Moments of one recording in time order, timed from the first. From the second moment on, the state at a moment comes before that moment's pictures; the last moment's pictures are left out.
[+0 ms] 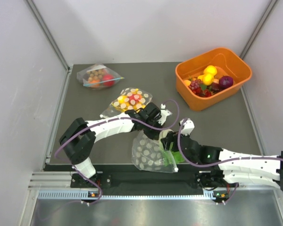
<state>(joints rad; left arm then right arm) -0.90 1.69 1.13 -0.44 0.28 -0.12 1.19 0.85 0.37 -0.04 0.62 0.73</state>
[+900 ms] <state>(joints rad) -0.92 1.69 1.13 -0.45 0.25 -0.12 1.20 0.88 0.44 -0.24 0.85 0.88</state>
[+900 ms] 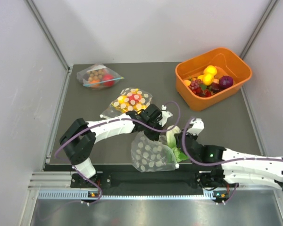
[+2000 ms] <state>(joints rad) -0.87 1.65 1.32 -0.36 0.20 -0.15 1.13 0.57 1.00 -0.45 1.21 0.23</state>
